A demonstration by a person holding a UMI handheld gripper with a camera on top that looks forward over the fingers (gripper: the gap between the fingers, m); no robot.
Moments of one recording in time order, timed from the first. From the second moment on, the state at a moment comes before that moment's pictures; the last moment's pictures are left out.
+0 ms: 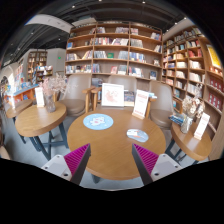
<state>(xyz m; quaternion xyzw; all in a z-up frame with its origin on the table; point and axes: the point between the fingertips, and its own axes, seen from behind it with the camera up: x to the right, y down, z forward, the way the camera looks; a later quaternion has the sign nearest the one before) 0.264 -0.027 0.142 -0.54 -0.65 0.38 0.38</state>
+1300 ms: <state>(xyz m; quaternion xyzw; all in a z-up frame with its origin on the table) 0.085 0.130 0.026 -0.62 -0.63 0.30 0.36</state>
